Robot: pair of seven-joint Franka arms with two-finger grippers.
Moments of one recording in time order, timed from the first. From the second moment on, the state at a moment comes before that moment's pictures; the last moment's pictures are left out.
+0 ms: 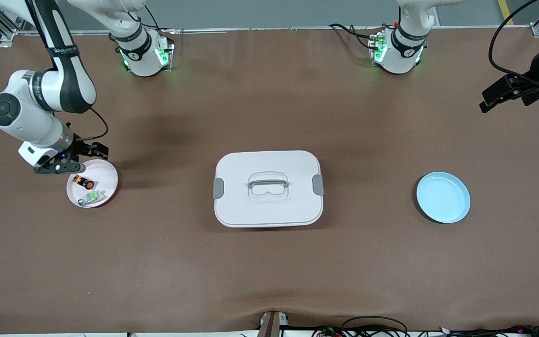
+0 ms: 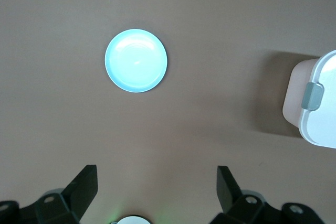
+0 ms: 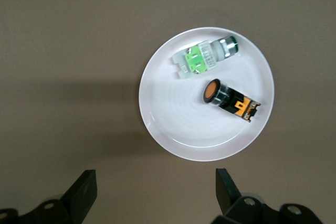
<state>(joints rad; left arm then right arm) 0.09 -0.05 -0.16 -1.52 -0.02 1.46 -0.24 -0.10 0.04 0.00 -2.31 -0.08 2.32 -0.06</state>
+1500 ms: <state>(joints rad) 0.09 -0.06 -0.16 -1.53 -0.02 1.44 -0.24 -0.08 -0.10 0.00 -1.79 -0.08 1.84 -0.03</state>
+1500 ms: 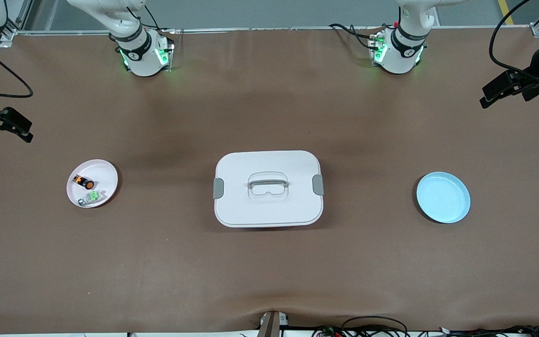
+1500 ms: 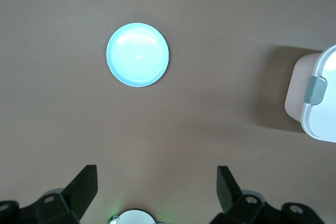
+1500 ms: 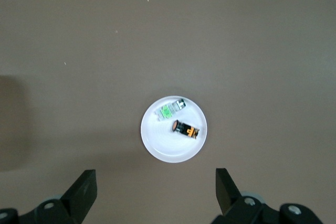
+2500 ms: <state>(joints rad) 0.08 -0.06 -0.18 -1.53 -0.02 1.44 -0.24 -0.07 -0.09 0.00 -1.68 -0.02 1.65 -0.02</state>
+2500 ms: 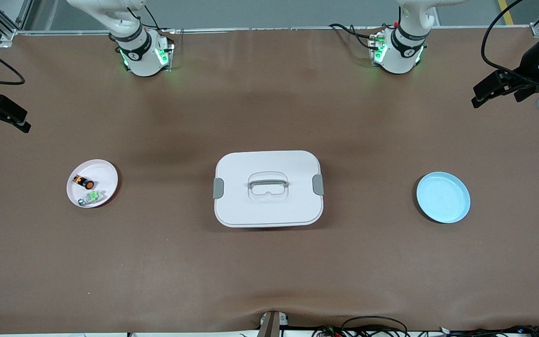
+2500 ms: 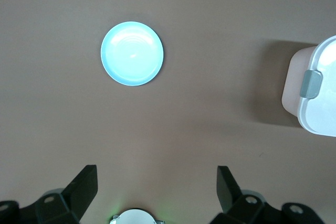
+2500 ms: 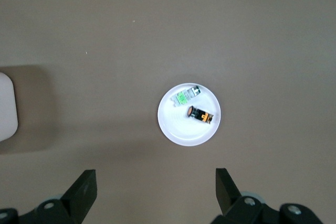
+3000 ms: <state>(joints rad) 0.08 -0.06 -0.18 -1.53 -0.02 1.44 -0.24 -0.07 -0.09 -0.01 -1.67 -0.02 1.61 -0.02</state>
